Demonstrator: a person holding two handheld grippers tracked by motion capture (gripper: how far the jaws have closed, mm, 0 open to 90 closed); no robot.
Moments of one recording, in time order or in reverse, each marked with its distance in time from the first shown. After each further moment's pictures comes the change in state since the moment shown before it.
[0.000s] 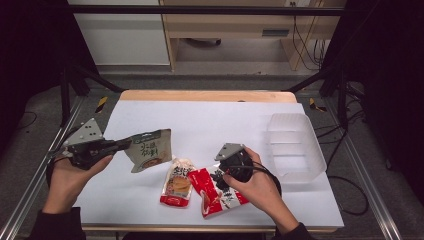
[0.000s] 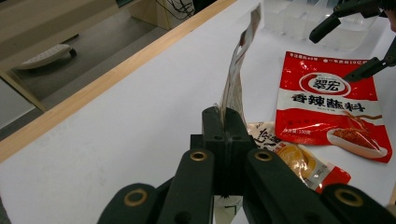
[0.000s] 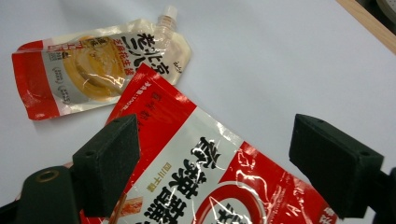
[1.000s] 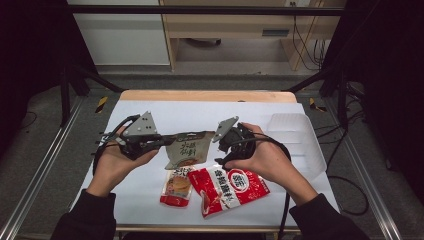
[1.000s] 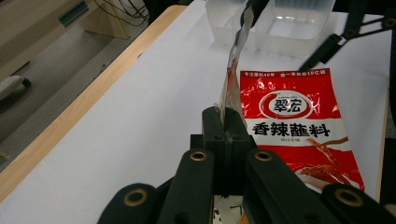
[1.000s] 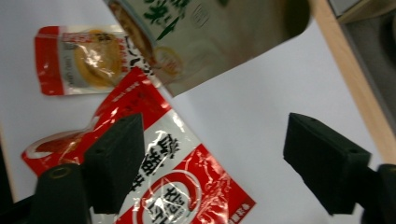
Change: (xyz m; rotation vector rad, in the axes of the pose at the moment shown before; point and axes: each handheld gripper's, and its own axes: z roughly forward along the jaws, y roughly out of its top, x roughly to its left) left arm -0.046 0.068 0.070 0.039 -0.154 0.170; right arm -0.034 0.058 -0.042 0.115 0.045 -0.217
